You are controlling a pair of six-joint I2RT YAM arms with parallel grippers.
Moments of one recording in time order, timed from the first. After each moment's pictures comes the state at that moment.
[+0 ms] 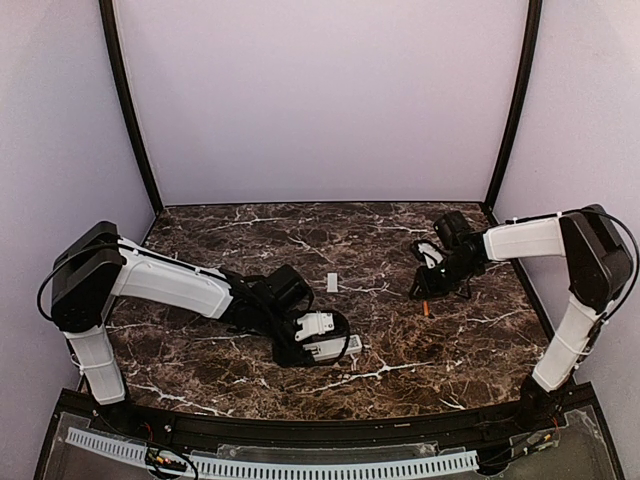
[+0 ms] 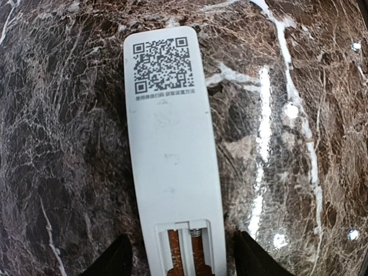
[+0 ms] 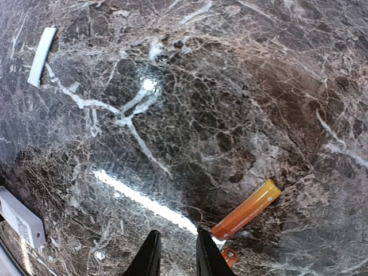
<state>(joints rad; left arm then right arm) -0.99 1.83 1.04 -0.31 0.19 0.42 0.39 1.72 0.99 -0.42 -0.33 0.13</state>
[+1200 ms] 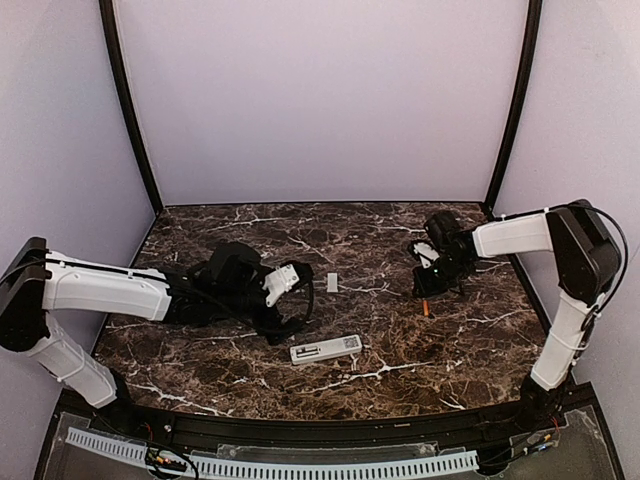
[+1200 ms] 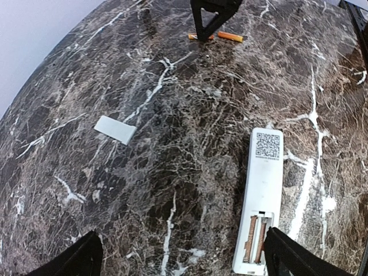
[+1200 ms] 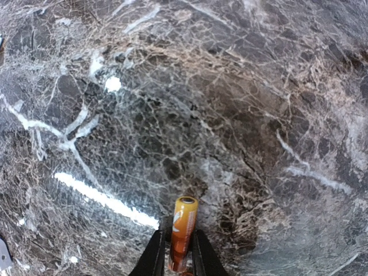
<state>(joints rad) -0.92 1.49 0.81 0.00 0.06 0.25 0.41 1.80 1.05 -0.45 -0.14 0.11</state>
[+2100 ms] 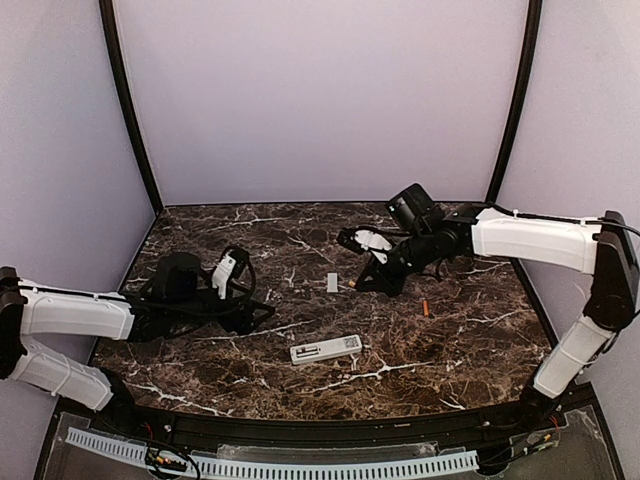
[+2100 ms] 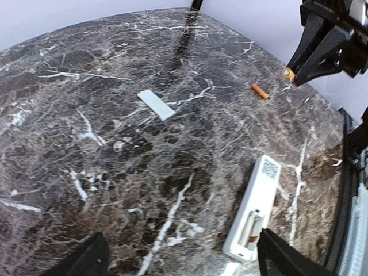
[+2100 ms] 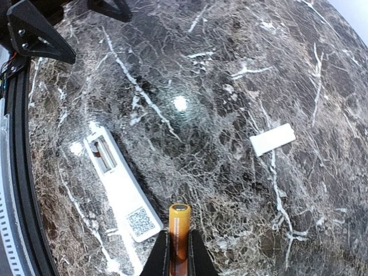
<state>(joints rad) -0.68 1.25 0.47 0.27 0.24 -0.17 0.77 1.61 1.23 -0.55 -0.36 -0.30</state>
